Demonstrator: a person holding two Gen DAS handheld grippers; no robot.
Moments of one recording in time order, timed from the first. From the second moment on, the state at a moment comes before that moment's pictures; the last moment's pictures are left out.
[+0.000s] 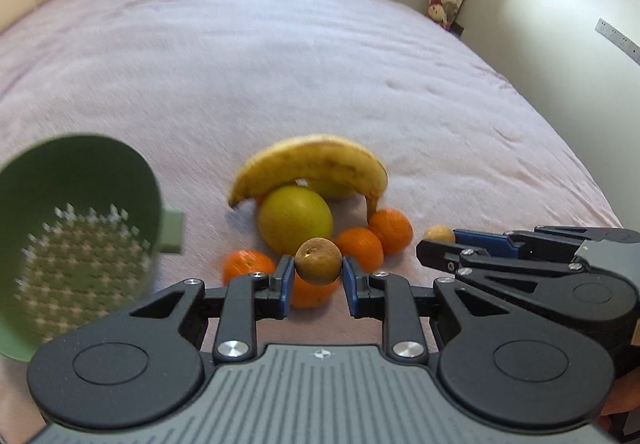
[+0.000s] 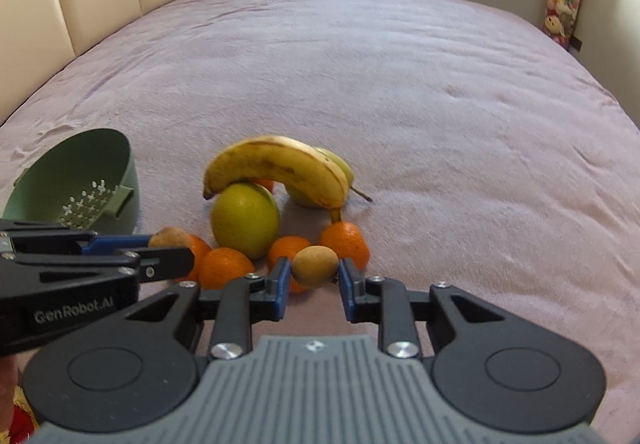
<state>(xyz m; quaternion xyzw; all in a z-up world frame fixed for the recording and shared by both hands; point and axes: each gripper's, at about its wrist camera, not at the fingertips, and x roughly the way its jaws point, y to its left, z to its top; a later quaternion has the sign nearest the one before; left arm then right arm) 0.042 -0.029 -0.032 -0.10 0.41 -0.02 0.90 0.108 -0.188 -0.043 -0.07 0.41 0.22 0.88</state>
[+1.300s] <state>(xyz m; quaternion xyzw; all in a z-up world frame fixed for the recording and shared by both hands) 0.028 0.119 -0.021 -0.13 0.48 0.14 0.86 0.097 0.012 -0.030 -0.26 0.35 0.44 0.78</state>
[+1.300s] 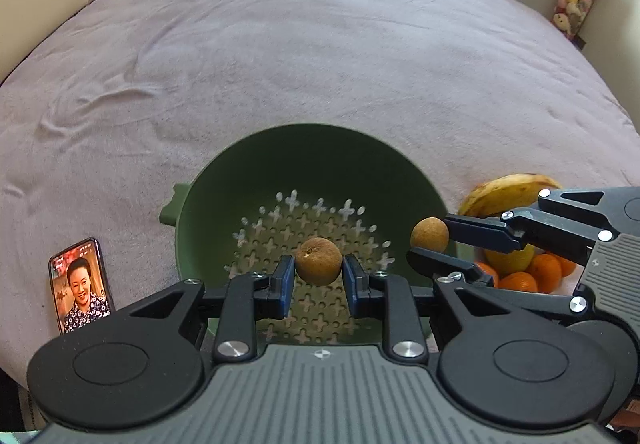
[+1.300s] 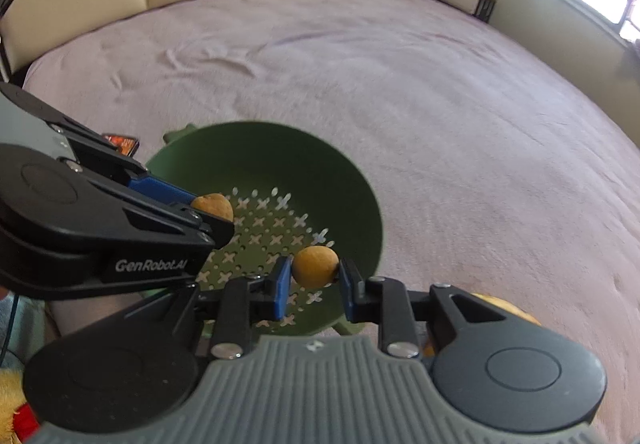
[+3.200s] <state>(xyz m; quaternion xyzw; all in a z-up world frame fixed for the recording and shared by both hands) 0.041 0.105 -0.003 -0.17 0.44 0.11 0.88 0.083 -0.039 -0.015 -0.24 0.34 0.38 0.83</state>
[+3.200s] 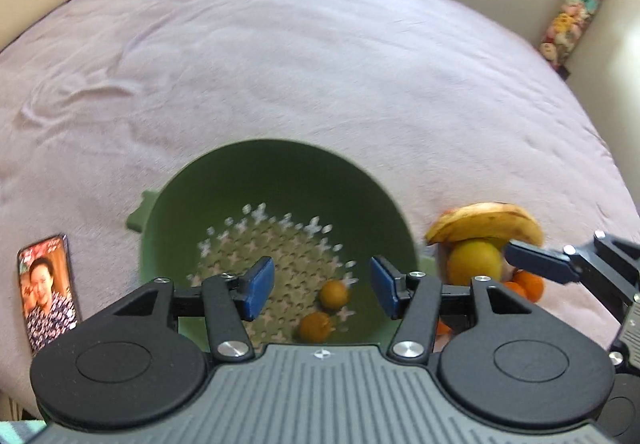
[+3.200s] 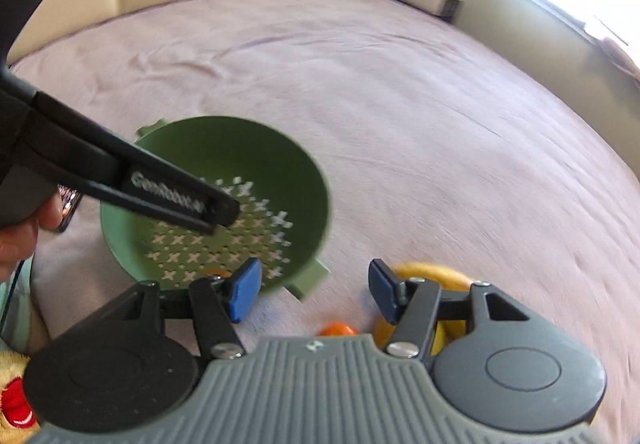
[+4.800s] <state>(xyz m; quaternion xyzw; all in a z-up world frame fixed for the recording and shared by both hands) 0.061 -0.042 -0.064 0.02 0.44 -0.08 0.90 0.113 -0.180 -0.074 -0.08 0.42 0.21 0.88</state>
